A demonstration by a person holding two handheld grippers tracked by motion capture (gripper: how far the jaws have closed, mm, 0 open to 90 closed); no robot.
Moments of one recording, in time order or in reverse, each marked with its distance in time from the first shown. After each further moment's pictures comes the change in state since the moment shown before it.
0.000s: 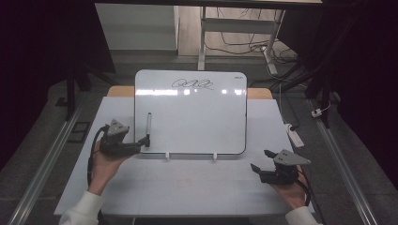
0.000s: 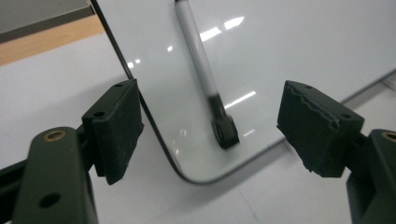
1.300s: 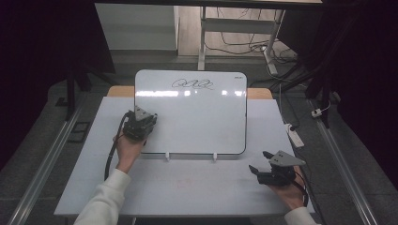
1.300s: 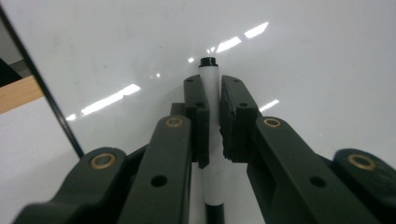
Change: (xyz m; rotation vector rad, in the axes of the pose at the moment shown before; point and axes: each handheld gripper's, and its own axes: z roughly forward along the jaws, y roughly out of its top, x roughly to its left) left arm -0.015 0.035 0.063 -0.015 0.094 0.053; right arm 0.006 -0.002 0.006 0.045 -0.028 -0.030
